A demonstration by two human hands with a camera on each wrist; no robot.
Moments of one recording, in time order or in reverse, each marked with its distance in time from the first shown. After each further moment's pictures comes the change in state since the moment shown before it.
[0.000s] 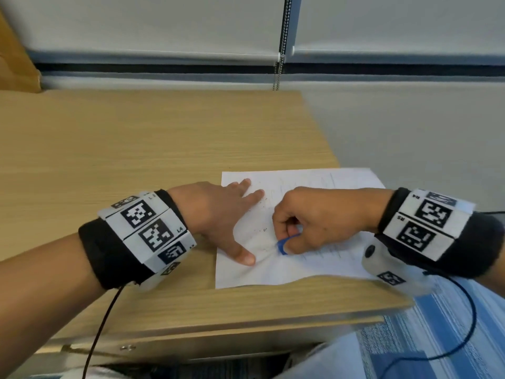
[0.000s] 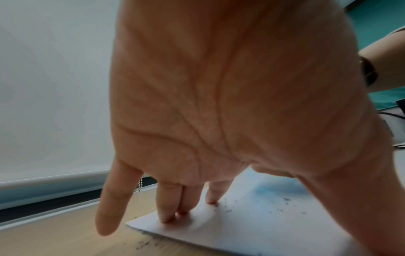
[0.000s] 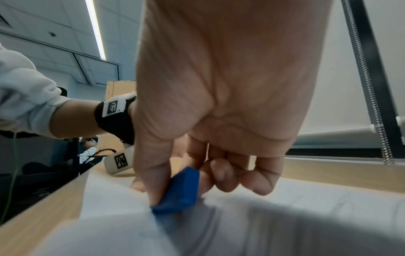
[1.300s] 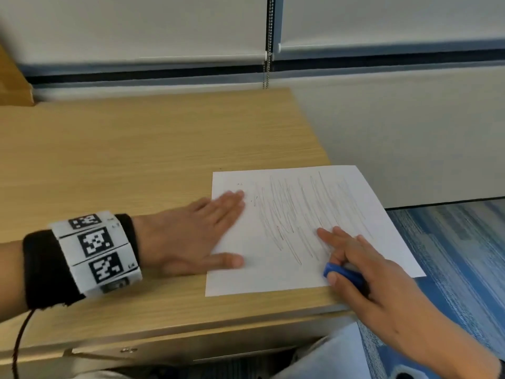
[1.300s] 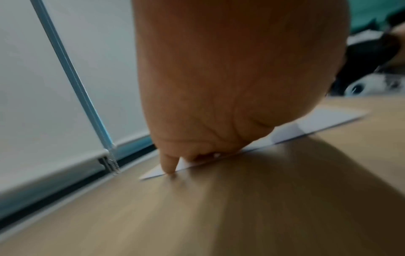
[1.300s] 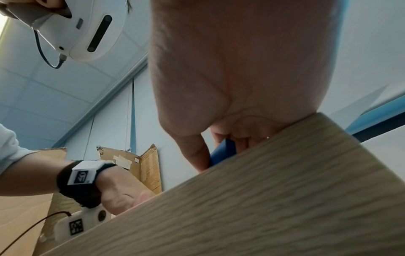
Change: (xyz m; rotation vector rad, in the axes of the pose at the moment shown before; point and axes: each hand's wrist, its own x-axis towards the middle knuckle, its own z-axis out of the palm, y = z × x) left_hand -0.029 -0.008 0.033 0.153 0.039 0.199; right_hand -0.094 0.026 0.119 0.283 0.665 0.231
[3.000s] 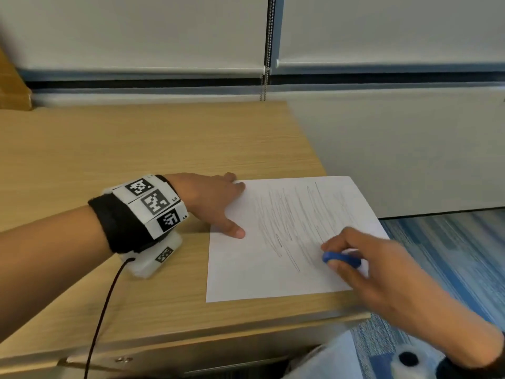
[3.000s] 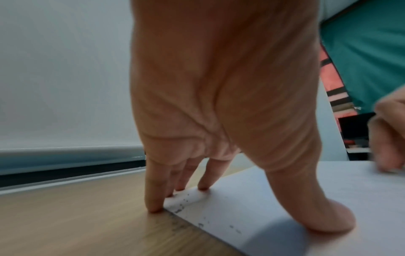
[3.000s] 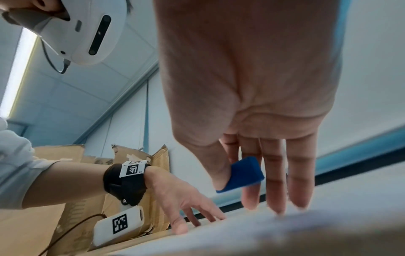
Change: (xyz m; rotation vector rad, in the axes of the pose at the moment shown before) left_hand 0.051 -0.036 -0.043 -0.223 0.027 -0.213; right_hand 0.015 -0.026 -0.029 -0.122 0.034 -0.010
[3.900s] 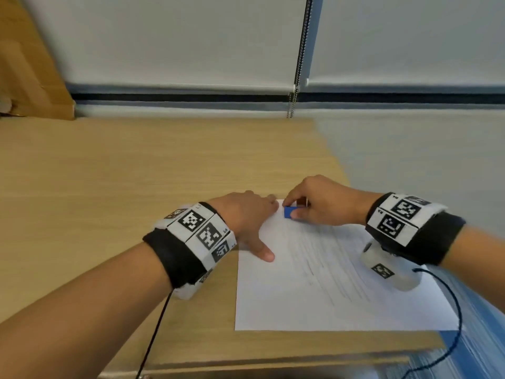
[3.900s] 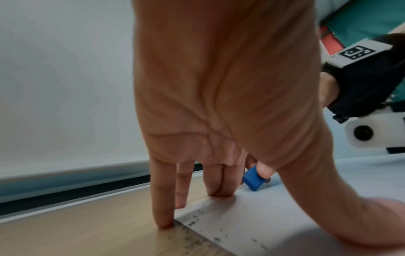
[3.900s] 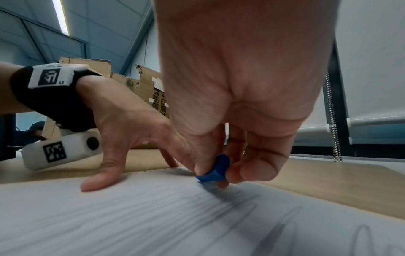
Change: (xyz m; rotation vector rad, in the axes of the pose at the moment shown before) left_hand 0.010 0.000 0.005 -0.032 0.102 0.057; right_hand 0.185 -0.025 0.005 -0.289 -0.307 -0.226
